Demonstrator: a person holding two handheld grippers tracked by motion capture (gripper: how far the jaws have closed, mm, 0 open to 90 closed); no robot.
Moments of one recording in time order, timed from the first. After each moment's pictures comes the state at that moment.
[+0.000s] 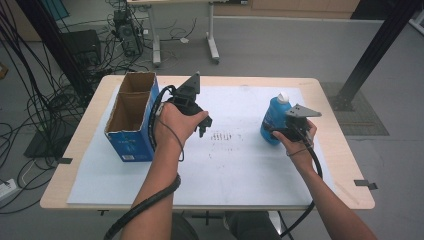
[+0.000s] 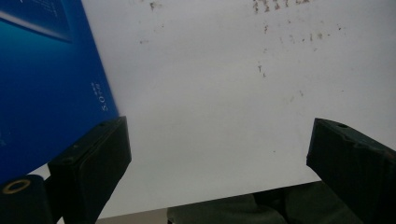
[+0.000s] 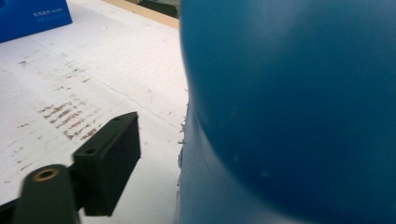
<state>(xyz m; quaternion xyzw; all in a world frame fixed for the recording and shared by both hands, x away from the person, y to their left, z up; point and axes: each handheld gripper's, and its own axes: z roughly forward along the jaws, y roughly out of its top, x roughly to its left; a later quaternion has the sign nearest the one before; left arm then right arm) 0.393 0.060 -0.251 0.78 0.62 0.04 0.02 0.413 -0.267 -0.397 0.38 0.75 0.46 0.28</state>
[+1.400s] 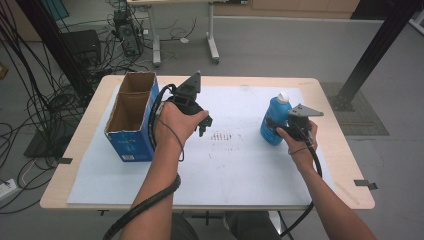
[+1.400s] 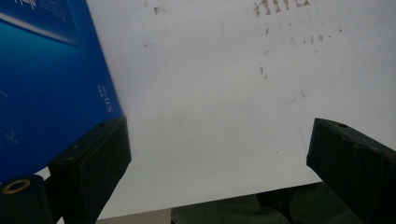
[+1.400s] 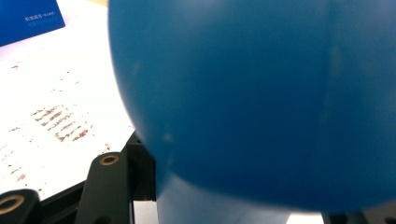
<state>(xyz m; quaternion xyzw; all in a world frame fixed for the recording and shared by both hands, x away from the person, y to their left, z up) 0.392 0.058 -0.246 0.78 0.62 0.05 0.02 0.417 -0.275 -0.402 0.39 0.74 0.47 0.27</state>
